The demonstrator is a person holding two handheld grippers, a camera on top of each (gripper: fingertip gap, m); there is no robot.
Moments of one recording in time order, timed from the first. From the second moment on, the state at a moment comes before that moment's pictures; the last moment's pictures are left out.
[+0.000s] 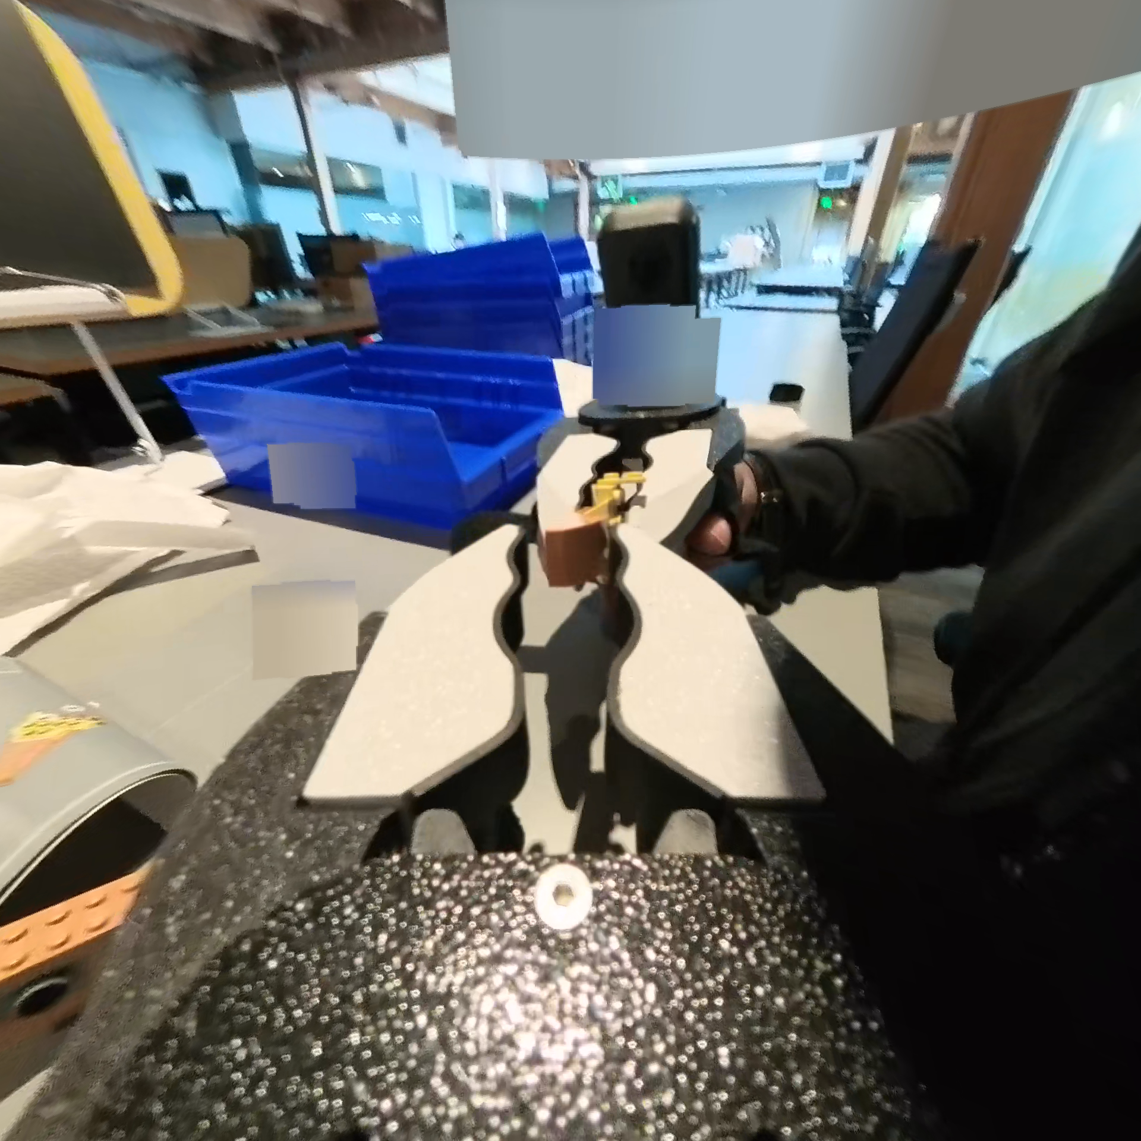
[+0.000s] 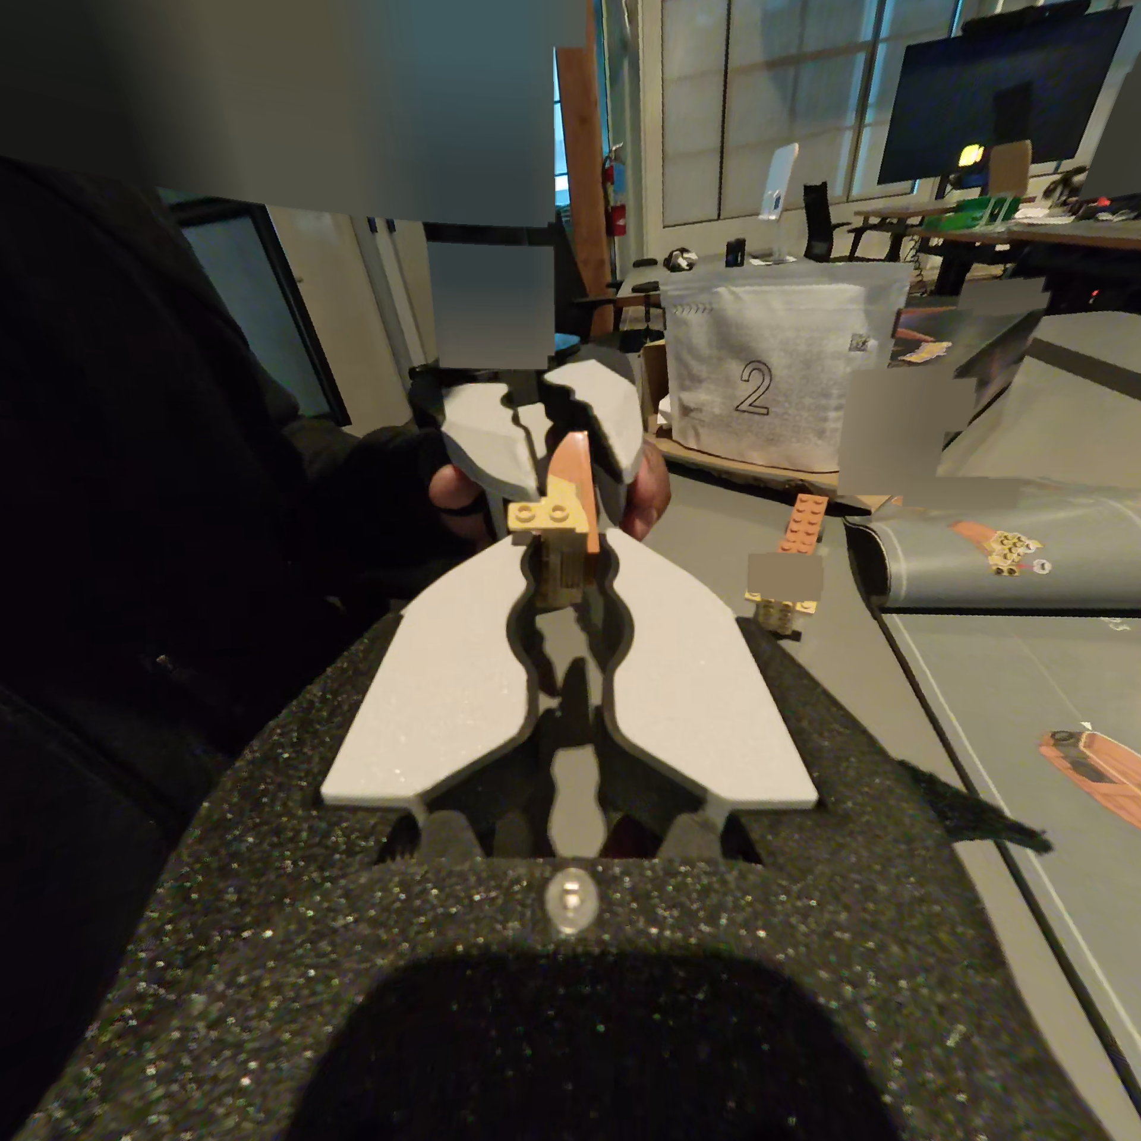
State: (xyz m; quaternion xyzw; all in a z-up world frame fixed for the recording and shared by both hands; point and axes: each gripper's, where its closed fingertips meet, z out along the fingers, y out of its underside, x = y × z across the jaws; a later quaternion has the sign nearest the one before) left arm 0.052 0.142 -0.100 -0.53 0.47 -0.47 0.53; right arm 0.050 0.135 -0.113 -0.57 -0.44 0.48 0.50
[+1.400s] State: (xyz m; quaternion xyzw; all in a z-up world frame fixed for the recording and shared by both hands) left arm 0.011 0.148 -0.161 -0.62 0.54 -0.37 0.44; right arm 0.056 0.160 -0.211 -0.83 -0.39 0.36 0.16
